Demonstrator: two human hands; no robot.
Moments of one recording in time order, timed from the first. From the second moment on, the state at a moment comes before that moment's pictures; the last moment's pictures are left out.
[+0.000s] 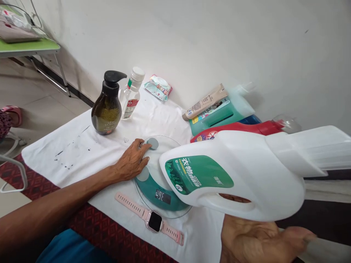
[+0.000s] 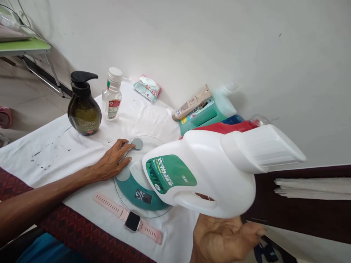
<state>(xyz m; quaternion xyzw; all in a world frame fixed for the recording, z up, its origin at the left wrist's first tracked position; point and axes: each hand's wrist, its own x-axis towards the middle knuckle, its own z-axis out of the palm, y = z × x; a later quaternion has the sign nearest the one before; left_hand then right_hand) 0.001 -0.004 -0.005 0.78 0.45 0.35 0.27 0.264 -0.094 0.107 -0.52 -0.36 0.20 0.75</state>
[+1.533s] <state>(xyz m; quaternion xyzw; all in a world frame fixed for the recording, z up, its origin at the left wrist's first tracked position) 0.000 -0.002 0.004 0.78 0.46 0.32 0.27 0.333 -0.111 -0.025 -0.74 -0.43 0.16 0.49</state>
